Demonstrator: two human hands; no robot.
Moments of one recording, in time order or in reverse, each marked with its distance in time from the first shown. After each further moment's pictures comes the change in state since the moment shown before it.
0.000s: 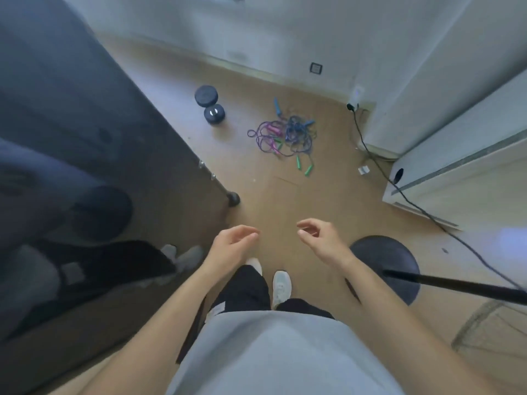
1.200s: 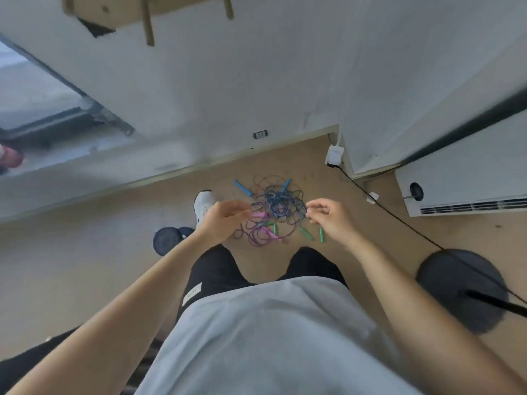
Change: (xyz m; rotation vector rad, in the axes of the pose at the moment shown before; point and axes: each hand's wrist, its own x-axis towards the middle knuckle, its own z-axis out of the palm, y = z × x) left_hand 0.712 0.334 -0.154 0.604 -0.475 0.195; right_hand 0.552 -0.168 -0.216 0.497 0.465 0.305
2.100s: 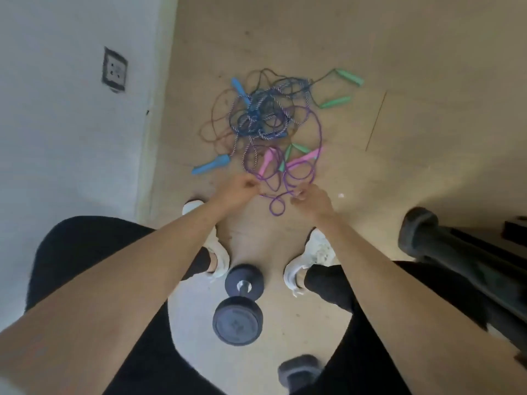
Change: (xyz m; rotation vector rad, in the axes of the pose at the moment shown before) left_hand 0.441 -0.347 0.121 0.788 -0.862 0.295; right_hand 0.305 0.261 0.439 0.530 0.501 0.734
